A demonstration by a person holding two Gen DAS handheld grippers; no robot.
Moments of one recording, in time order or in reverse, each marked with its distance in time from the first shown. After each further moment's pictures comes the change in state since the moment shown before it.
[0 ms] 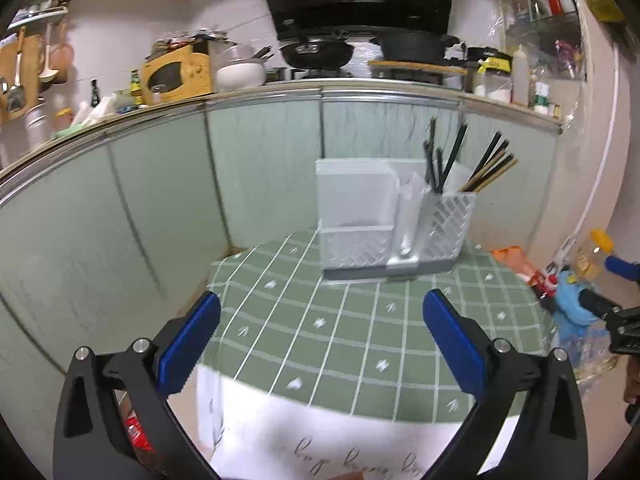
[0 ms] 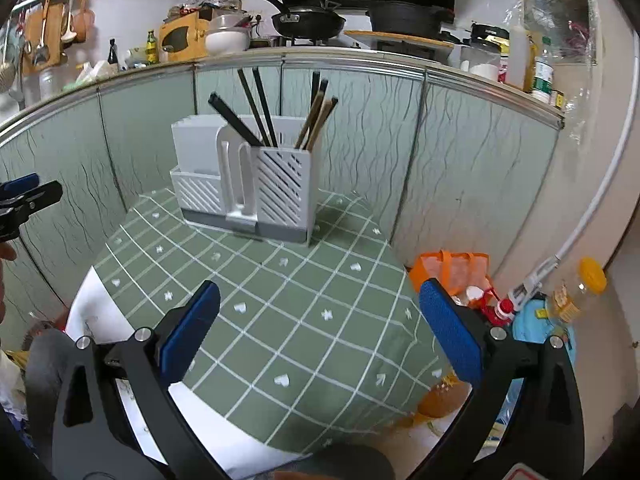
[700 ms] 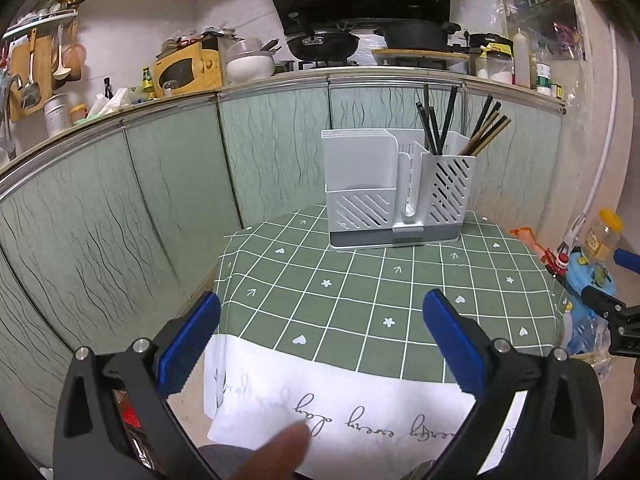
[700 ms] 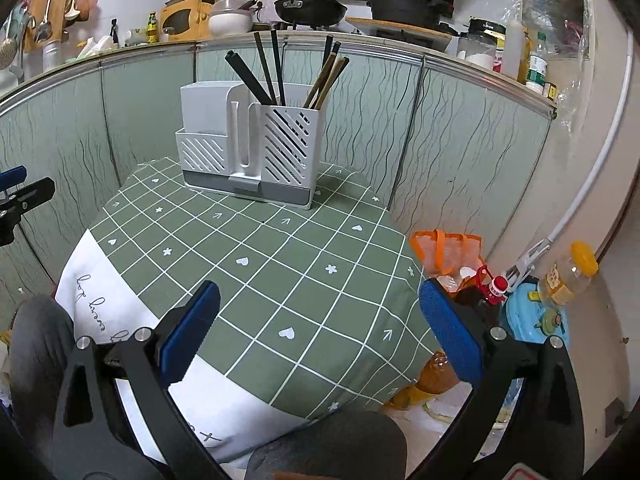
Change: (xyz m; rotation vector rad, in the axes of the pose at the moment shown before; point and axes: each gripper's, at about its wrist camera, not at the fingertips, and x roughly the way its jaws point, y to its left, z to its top) left arm -0.015 -0.012 -0.041 0.018 0.008 0.038; right arm -0.006 0.018 -0.044 -0.028 0.028 -0.045
